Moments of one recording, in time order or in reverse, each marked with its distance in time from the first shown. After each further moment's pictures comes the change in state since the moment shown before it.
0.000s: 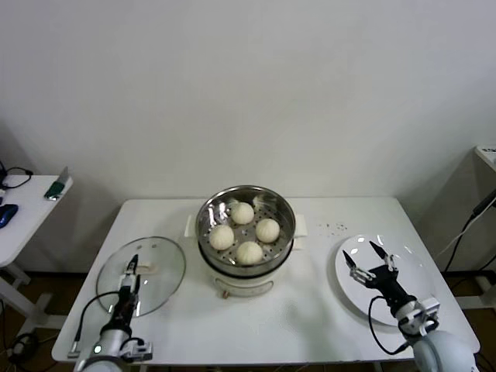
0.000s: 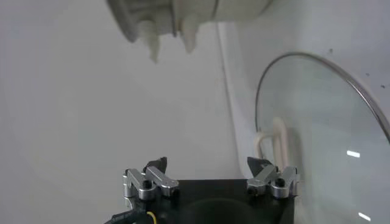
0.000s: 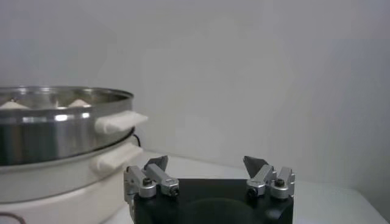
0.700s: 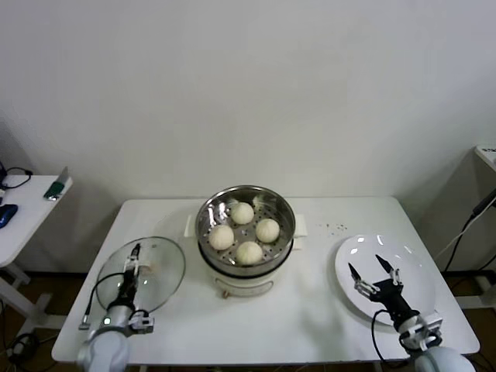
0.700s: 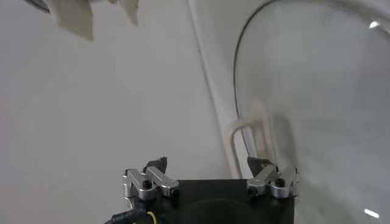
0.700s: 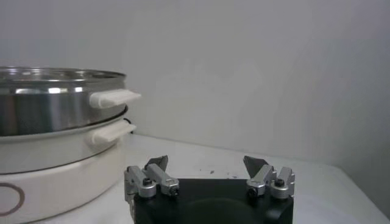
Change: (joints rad) left arm -0.228 0.026 0.009 0.284 0.065 0.006 -0.037; right arm -0.044 0.074 0.046 -0.019 -0.068 0.019 -0.025
